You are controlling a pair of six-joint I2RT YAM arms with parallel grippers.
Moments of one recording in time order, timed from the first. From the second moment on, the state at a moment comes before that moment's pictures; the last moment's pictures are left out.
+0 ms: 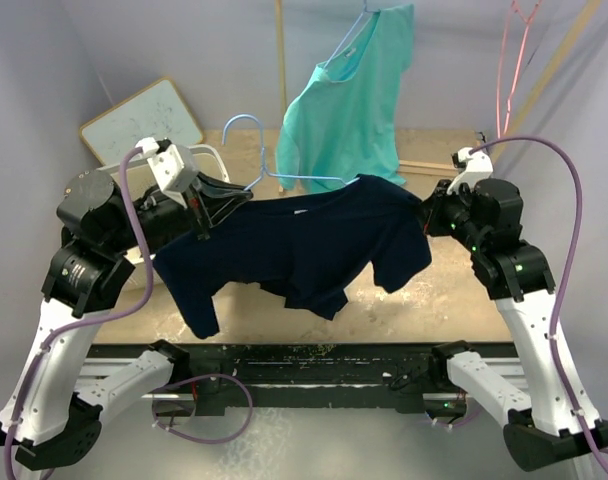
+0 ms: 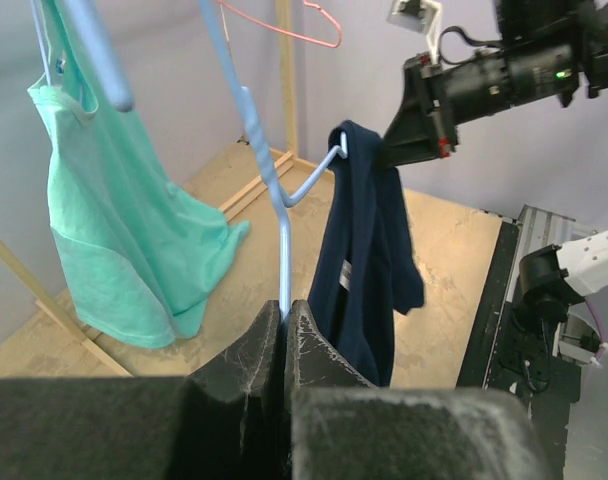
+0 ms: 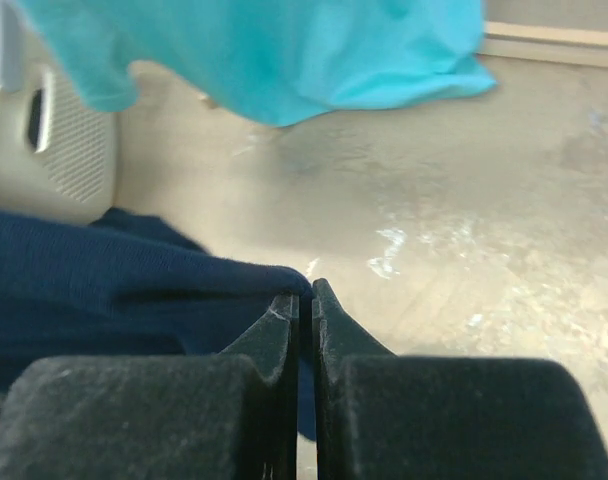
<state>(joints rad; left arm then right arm) -0.44 0.91 1.43 -0.44 0.61 0.00 0.22 0.87 1.20 -0.72 -0.11 0.22</state>
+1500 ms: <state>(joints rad) -0.44 1.07 1.39 -0.59 0.73 0.04 0.15 0.69 1.58 -0.69 -0.57 0.18</state>
